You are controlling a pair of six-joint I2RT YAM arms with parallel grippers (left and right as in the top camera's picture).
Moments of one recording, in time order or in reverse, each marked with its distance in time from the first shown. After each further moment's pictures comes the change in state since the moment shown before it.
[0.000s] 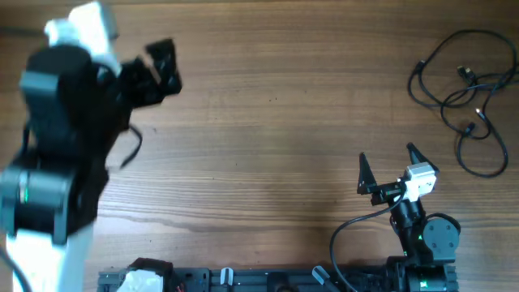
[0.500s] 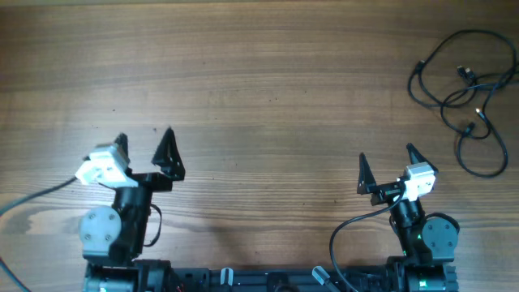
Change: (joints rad) left arm 0.110 -0.826 -1.175 0.747 0.052 0.007; right arm 0.000 -0.001 -0.010 0.000 0.007 0.000
